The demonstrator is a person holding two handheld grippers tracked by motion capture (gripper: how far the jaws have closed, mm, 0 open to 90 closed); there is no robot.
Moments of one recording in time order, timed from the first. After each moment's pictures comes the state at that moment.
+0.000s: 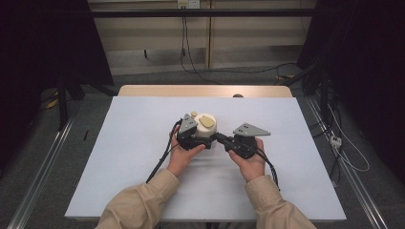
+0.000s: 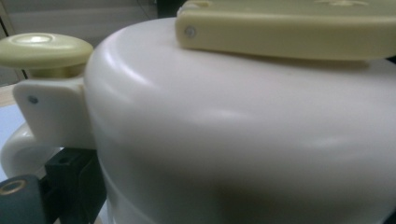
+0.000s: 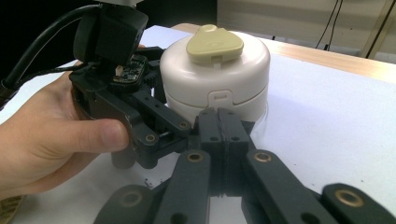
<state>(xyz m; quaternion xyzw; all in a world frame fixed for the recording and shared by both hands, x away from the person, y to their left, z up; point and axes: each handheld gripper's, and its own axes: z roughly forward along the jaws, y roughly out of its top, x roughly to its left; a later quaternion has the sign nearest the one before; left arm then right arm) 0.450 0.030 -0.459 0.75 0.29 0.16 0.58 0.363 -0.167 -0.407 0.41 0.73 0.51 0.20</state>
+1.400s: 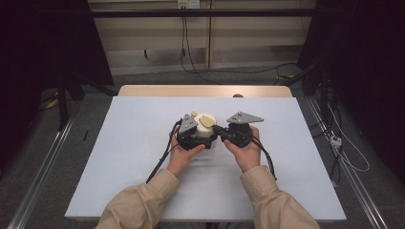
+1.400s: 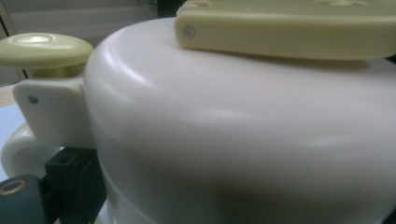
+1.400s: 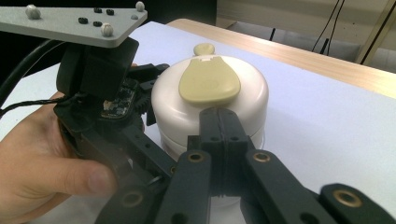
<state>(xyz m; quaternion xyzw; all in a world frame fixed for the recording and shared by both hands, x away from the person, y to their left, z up) 0.451 0.031 -0.459 0.75 0.28 0.16 0.57 0.386 -0.156 -0.386 0.41 0.74 0.48 0.20</state>
